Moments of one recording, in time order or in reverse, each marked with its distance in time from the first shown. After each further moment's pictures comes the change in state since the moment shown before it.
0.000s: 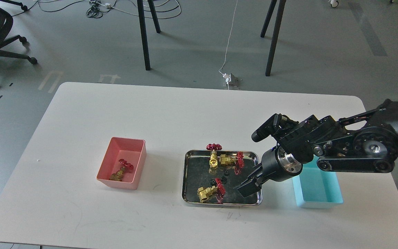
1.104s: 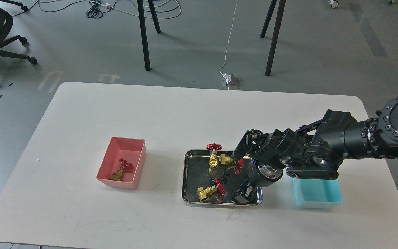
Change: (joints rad) left arm -0.063 0.057 -0.003 0.005 0.000 0.012 -0.003; right arm -0.106 0.297 -0.169 -0.347 -0.065 -0.034 0.099
